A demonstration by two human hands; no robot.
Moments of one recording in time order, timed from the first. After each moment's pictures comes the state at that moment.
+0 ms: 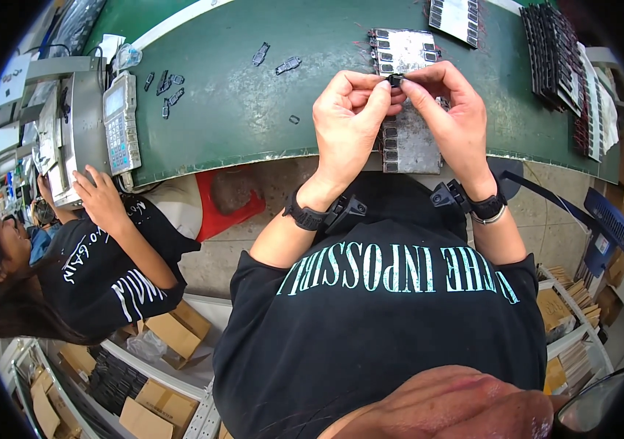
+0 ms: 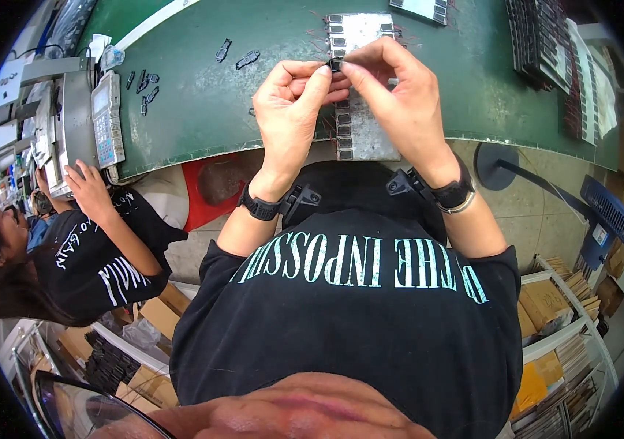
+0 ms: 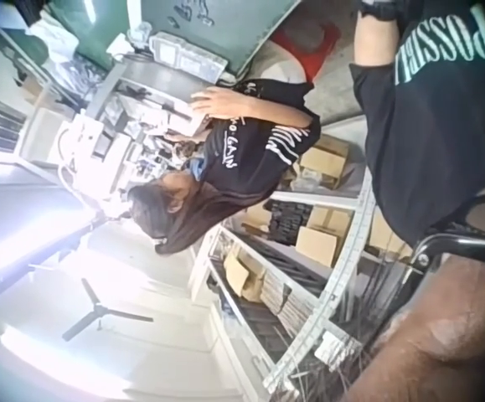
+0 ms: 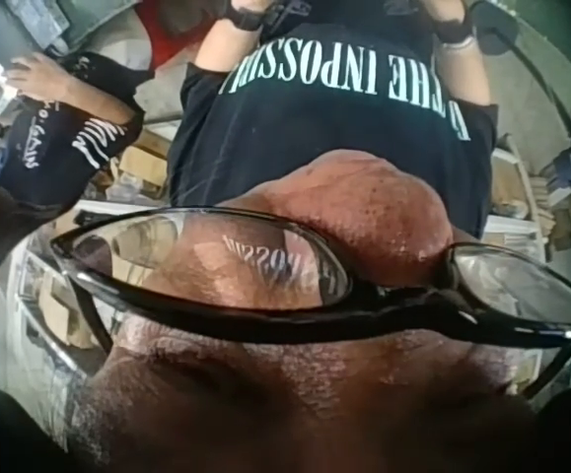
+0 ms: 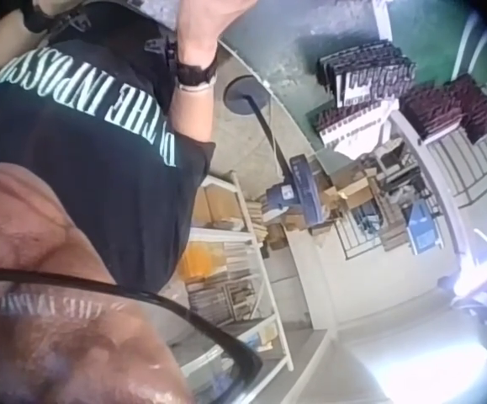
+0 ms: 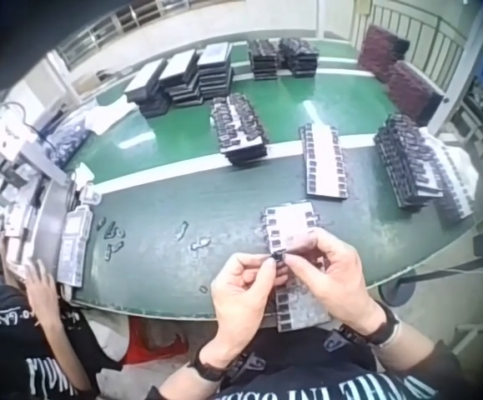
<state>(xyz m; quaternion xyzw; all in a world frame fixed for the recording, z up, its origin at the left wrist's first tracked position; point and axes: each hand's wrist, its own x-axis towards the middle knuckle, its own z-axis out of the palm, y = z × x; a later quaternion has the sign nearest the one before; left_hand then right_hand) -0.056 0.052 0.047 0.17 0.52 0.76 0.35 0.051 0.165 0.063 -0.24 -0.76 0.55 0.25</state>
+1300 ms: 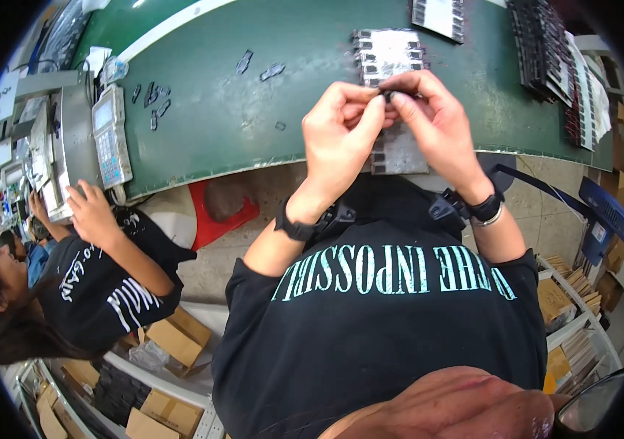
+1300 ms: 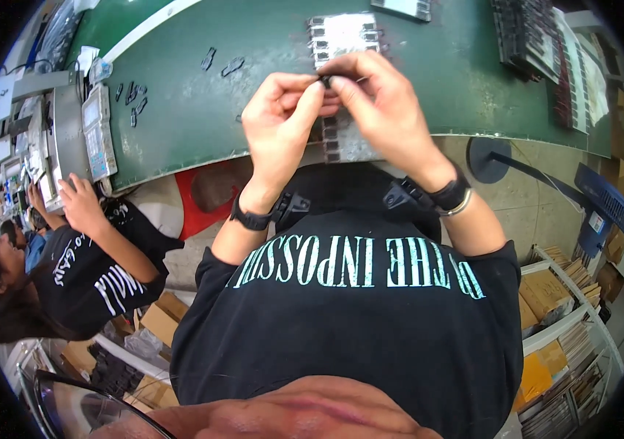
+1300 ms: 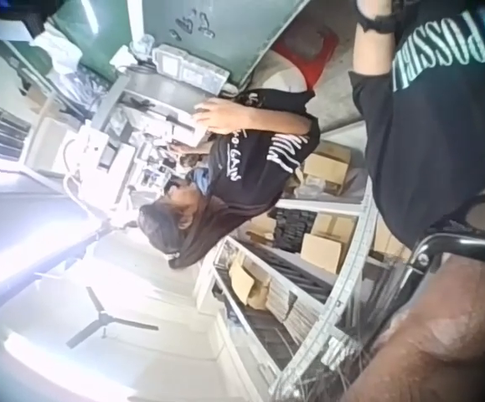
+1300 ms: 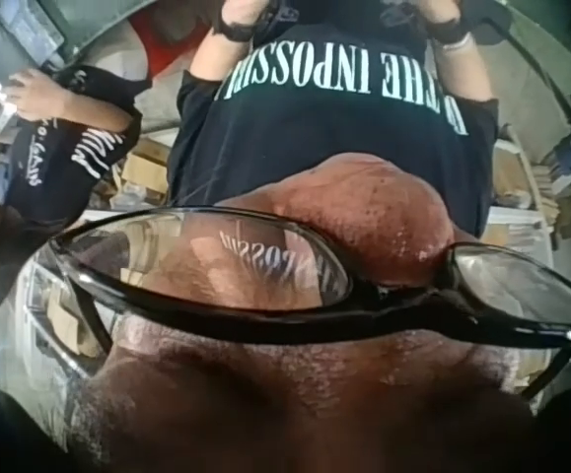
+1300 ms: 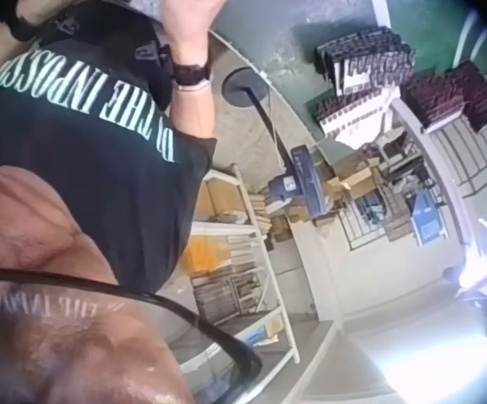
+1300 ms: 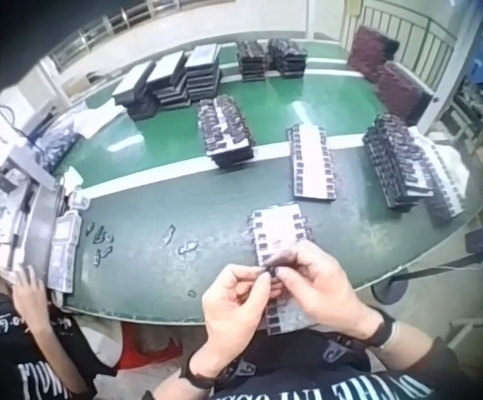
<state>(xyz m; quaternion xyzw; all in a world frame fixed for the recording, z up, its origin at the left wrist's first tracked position) -0.047 0.044 0.052 0.21 0.52 0.75 0.36 0.059 0.158 0.064 -0.21 -0.73 0.62 0.20</state>
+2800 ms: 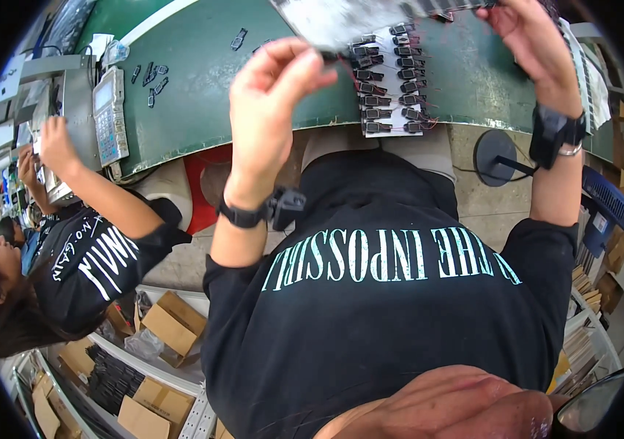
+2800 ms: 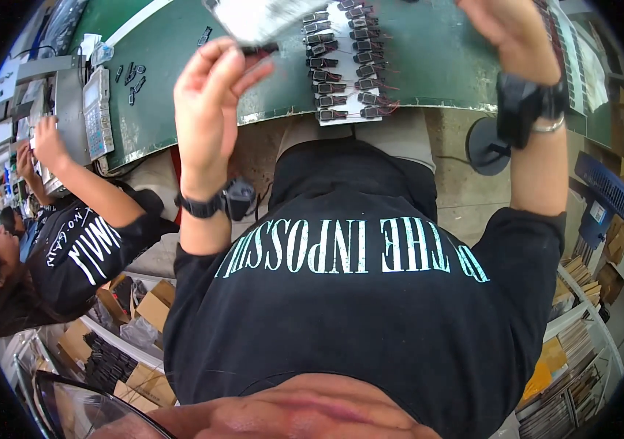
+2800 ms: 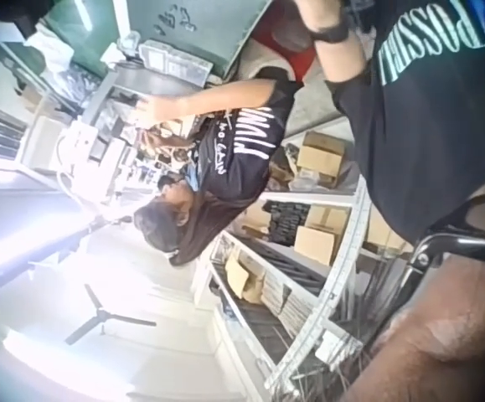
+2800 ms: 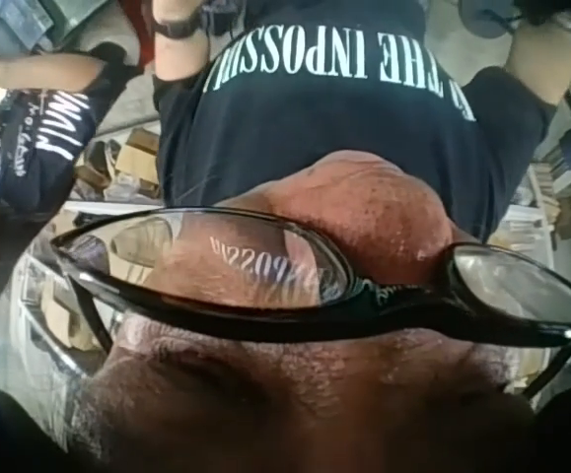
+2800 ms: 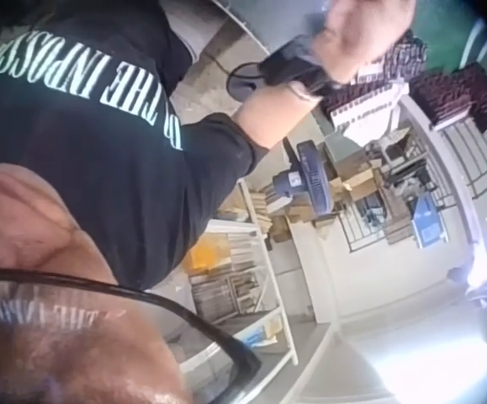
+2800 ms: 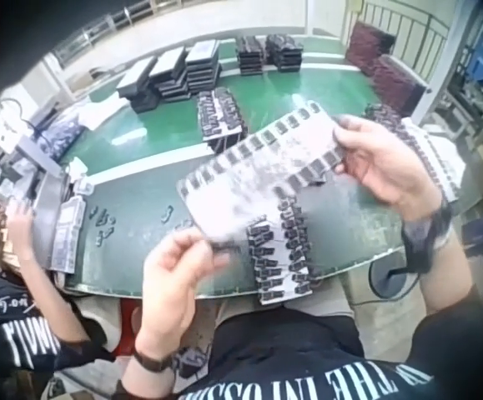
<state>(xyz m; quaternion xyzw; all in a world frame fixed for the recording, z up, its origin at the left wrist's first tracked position) -0.079 -0.001 0.083 0.25 0.52 0.74 0.35 0.076 0.250 0.139 -0.21 -0.62 0.73 0.19</state>
